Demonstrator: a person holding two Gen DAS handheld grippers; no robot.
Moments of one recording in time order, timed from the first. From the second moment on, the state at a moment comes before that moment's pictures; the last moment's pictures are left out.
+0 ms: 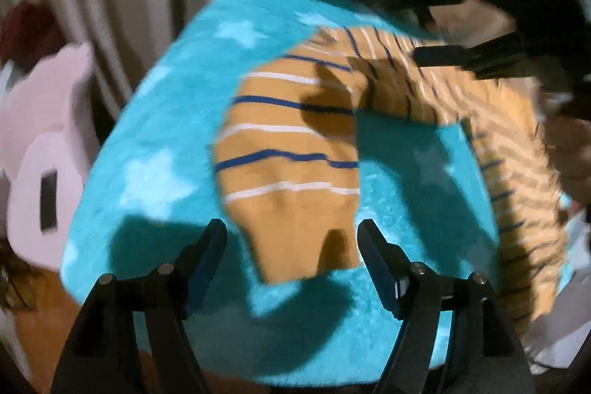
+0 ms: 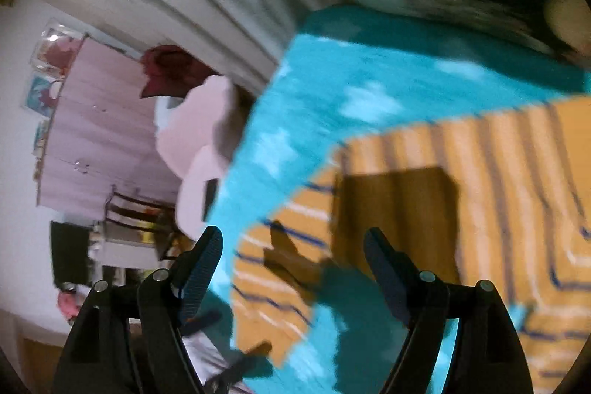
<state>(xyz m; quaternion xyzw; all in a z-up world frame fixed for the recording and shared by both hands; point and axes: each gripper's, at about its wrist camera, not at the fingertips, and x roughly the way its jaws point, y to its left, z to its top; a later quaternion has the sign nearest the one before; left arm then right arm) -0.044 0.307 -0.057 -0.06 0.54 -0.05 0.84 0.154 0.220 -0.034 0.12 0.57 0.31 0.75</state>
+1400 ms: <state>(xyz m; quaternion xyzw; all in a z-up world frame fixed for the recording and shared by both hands) -0.131 0.519 -0.025 -0.29 0.48 0.19 0.80 0.045 0.431 -0.080 -0.25 0.45 0.37 0.77</state>
